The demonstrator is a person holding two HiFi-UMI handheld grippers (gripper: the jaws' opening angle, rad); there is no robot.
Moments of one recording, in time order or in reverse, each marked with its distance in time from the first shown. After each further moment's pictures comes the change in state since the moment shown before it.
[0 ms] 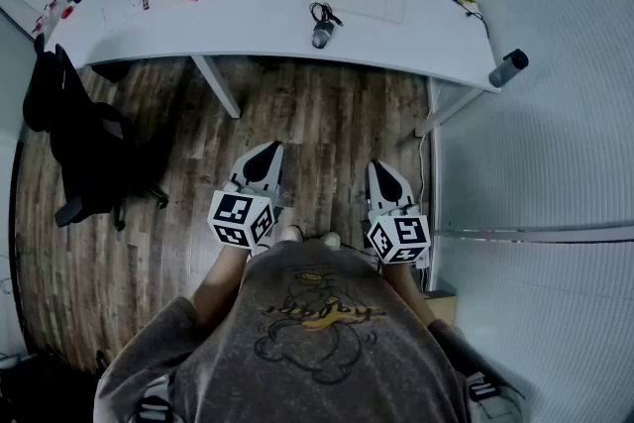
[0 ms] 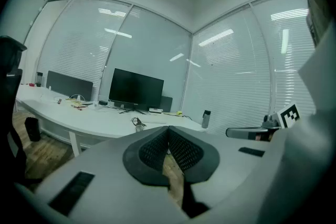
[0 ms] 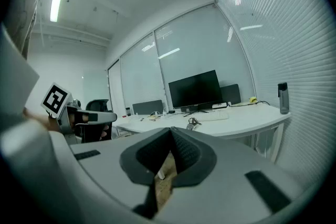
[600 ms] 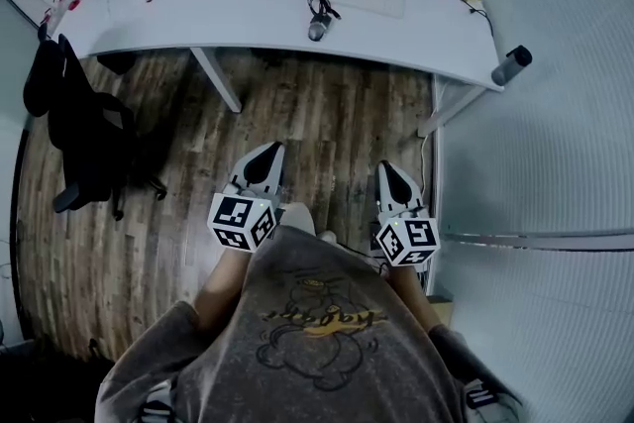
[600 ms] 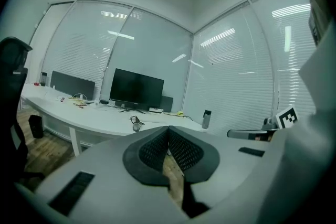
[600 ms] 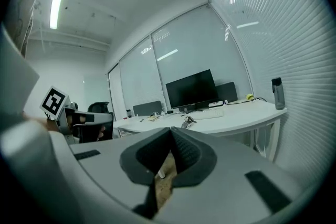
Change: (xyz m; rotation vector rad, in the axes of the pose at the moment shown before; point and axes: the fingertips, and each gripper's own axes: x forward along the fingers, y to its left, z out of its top) left arm 0.009 -0.039 -0.016 -0.005 -0.025 0.042; right arm -0.027 -0.051 -0.012 0.033 -0.023 0.023
